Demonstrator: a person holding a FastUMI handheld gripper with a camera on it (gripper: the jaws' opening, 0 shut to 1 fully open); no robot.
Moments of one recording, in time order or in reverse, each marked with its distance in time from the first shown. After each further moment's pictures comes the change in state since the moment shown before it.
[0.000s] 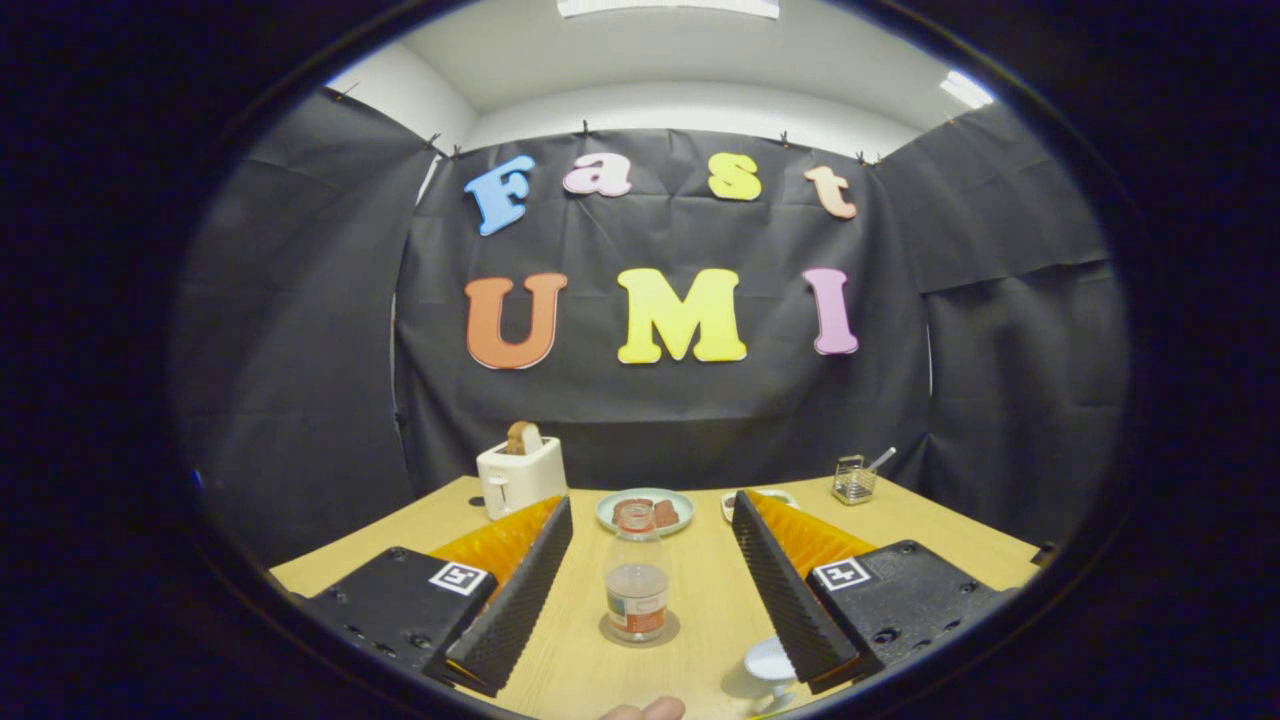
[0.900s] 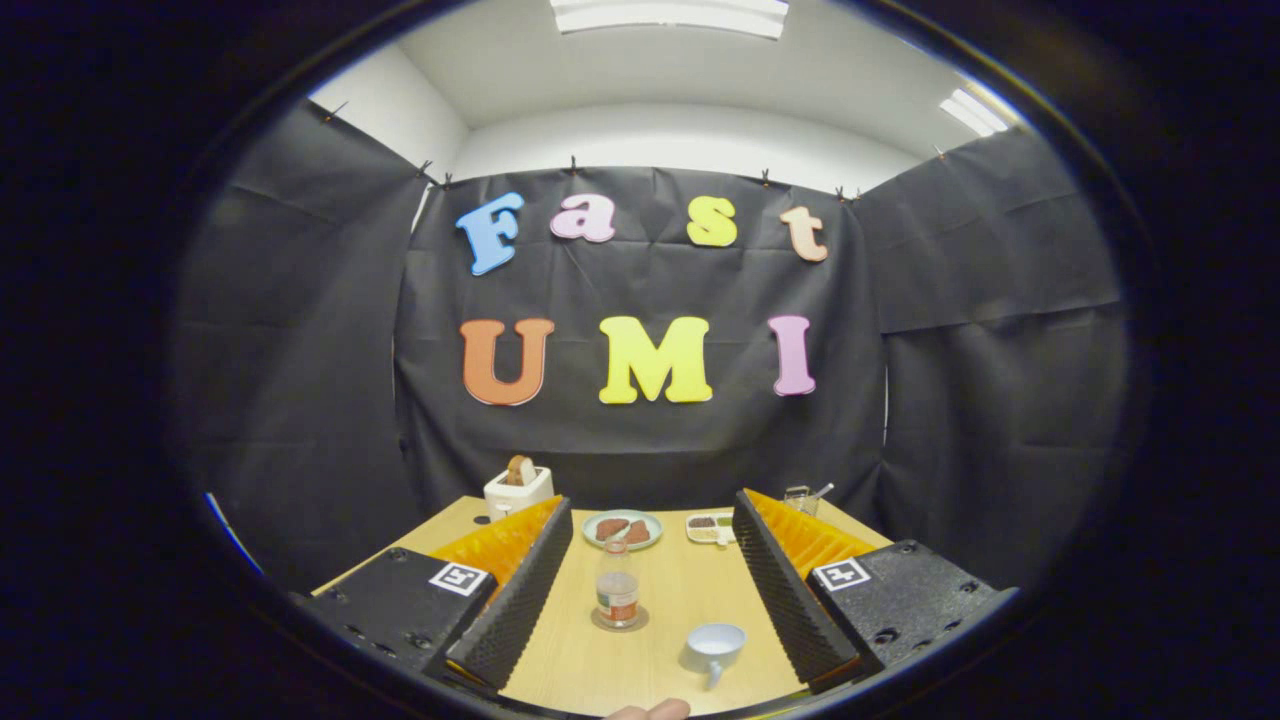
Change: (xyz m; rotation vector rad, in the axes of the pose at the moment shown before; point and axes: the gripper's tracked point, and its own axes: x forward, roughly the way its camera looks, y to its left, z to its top) arm -0.115 -0.023 0.111 -0.023 -0.012 -0.075
